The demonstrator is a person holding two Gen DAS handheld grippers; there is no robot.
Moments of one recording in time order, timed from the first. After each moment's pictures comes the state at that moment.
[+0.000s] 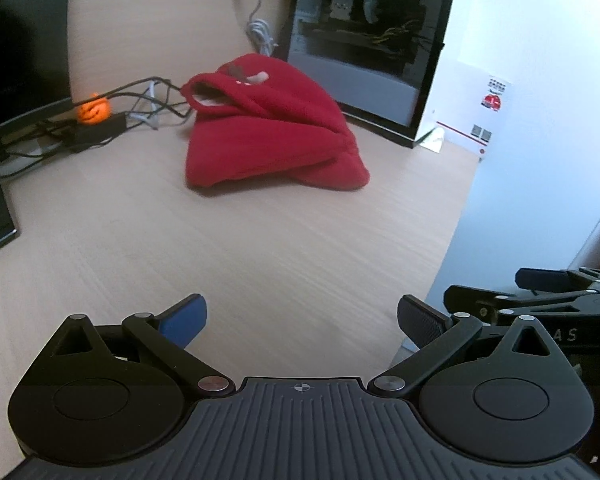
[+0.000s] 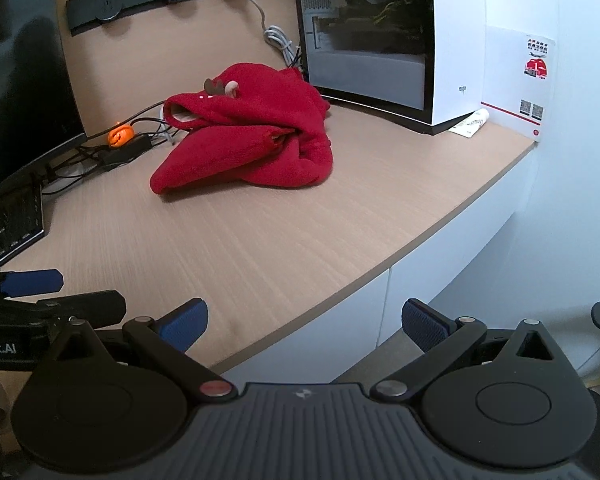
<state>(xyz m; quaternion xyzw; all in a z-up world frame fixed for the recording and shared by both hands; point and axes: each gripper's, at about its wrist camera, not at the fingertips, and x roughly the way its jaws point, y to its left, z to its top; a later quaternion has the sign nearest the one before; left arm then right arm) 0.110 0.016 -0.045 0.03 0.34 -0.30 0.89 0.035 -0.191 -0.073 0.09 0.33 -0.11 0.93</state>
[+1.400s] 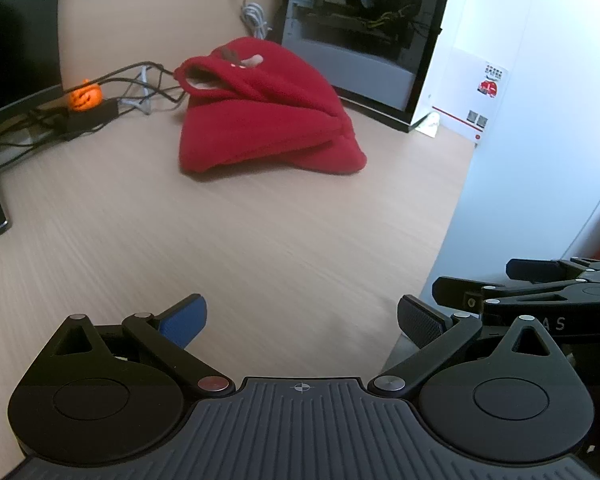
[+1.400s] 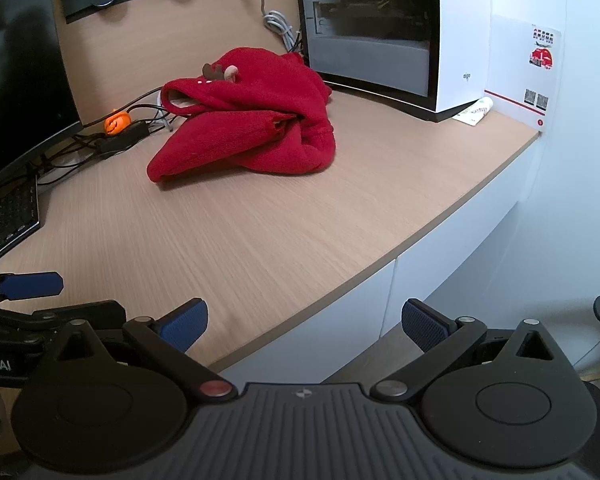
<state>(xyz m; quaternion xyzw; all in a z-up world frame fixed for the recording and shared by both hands) 0.115 0.015 -0.049 0.03 0.36 -0.30 0.88 0.046 -0.192 -0.075 0.09 0.35 -0.10 0.93</state>
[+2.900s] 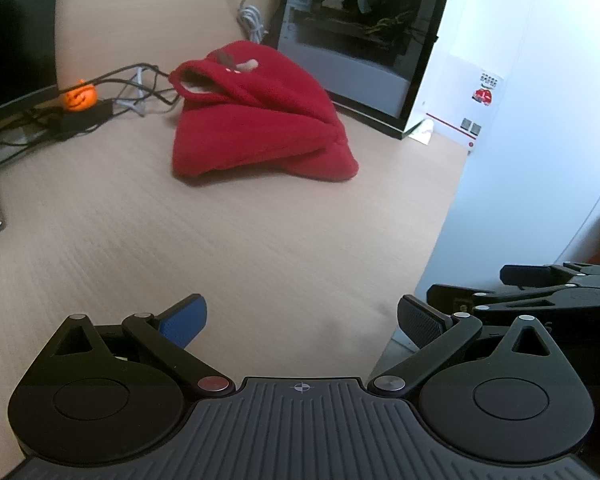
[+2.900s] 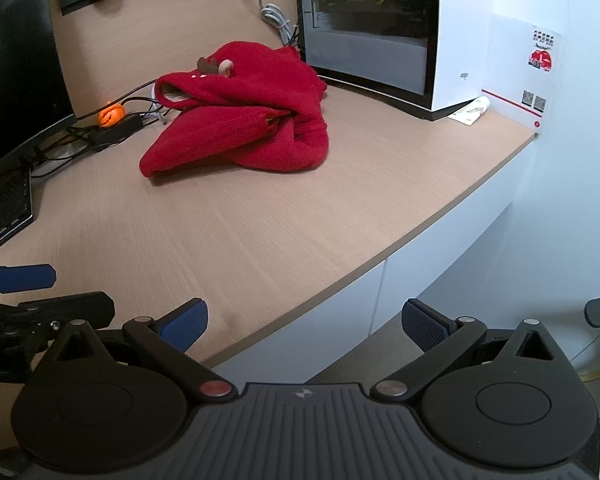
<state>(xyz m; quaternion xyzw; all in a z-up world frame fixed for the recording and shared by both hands) 0.119 0.011 -0.045 0.02 0.36 -0.31 0.88 0.049 -0.196 -0.069 0.08 0.36 -0.11 0.92</state>
